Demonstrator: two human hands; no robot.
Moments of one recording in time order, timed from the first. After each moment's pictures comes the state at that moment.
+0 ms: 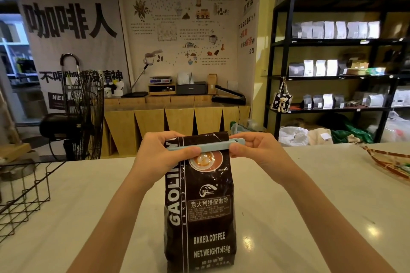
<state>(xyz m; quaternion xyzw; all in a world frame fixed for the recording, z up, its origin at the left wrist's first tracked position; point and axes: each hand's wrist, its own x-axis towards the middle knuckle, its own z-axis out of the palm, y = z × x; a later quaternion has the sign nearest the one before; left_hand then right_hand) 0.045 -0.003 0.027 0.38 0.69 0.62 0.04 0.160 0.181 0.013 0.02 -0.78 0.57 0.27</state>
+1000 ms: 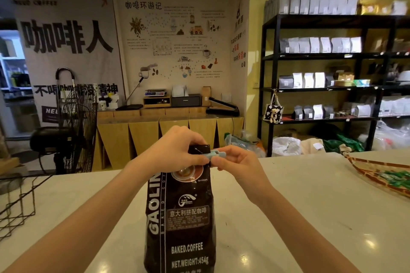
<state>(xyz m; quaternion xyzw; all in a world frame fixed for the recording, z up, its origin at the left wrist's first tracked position) 0.072 0.038 0.072 0.62 0.76 0.20 -0.09 0.168 0.175 -0.004 0.01 -0.71 0.62 0.33</state>
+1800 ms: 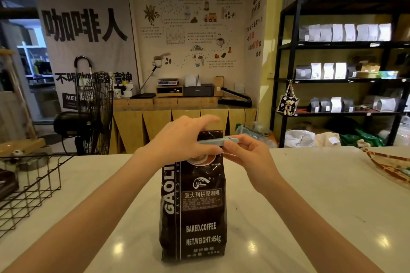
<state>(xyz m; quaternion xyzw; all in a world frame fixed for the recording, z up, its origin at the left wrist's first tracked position) 0.073 0.026 0.060 0.56 0.80 0.17 -0.15 0.161 0.168 -0.012 -0.02 -0.67 0.66 0.33</state>
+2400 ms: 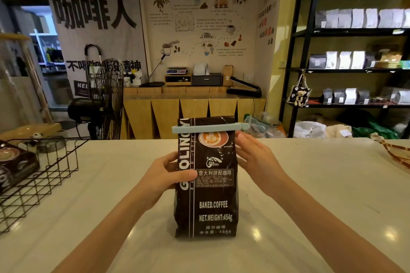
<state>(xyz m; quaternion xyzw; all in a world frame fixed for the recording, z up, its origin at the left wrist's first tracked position) 0.052 -0.031 -0.047 0.32 0.66 0.64 0.23 0.156 0.159 -0.038 -0.06 -0.62 0.75 0.23</state>
